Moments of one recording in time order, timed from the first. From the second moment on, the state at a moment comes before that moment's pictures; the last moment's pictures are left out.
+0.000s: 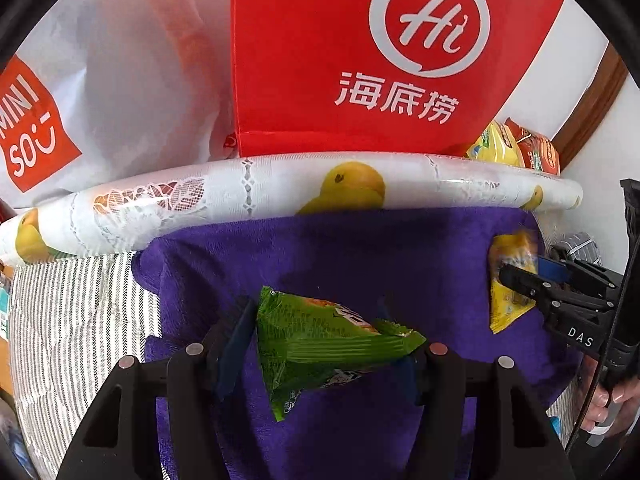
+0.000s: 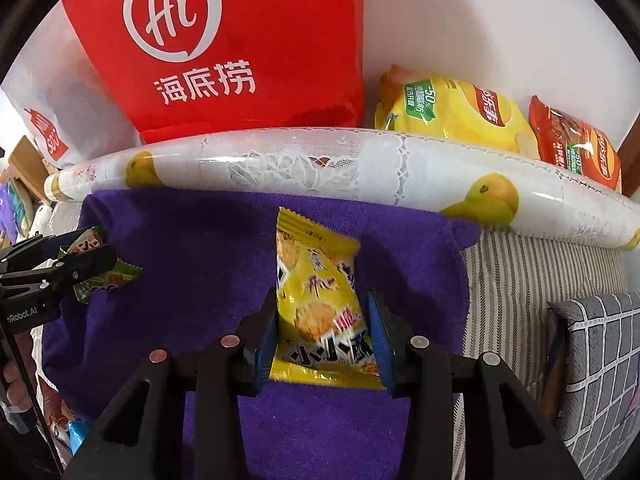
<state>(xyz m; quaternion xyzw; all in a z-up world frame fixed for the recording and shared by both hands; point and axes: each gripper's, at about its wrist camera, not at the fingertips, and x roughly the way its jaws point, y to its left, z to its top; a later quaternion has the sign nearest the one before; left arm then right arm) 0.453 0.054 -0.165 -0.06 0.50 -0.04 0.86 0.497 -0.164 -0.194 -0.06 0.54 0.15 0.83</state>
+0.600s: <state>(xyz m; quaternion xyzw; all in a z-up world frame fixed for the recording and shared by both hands) 0.454 0.044 -0.164 -0.07 0.51 -0.06 0.85 0.480 -0.153 -0.166 -0.09 0.48 0.15 0.86</state>
